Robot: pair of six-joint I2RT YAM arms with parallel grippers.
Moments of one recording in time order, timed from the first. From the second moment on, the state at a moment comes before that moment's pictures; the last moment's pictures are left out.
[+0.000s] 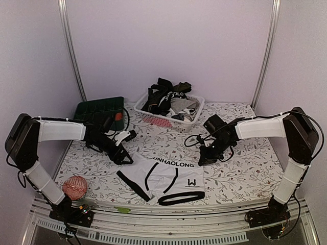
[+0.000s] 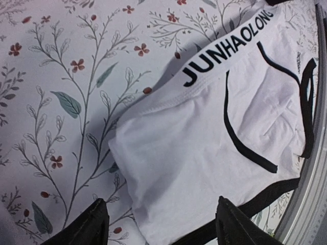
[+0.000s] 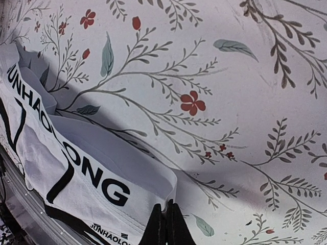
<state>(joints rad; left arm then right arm) -0.44 1.60 0.88 -0.44 0.49 0.36 0.65 1.79 1.10 -0.56 -0.31 0.41</state>
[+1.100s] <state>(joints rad) -0.55 1.72 0.91 -0.75 0.43 0.59 0.61 1.80 1.14 -0.63 -0.31 0.38</state>
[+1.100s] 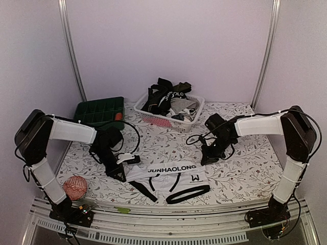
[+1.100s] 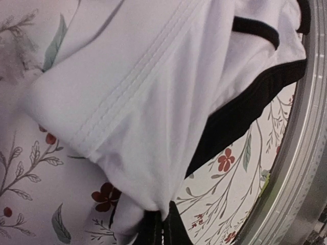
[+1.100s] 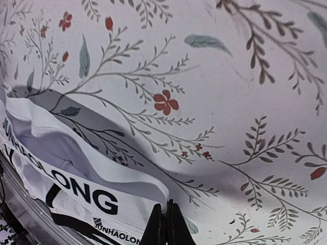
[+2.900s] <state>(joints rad) -0.36 1.70 1.26 -0.61 0.74 0.34 0.62 1.70 1.23 -0.66 -0.21 0.36</state>
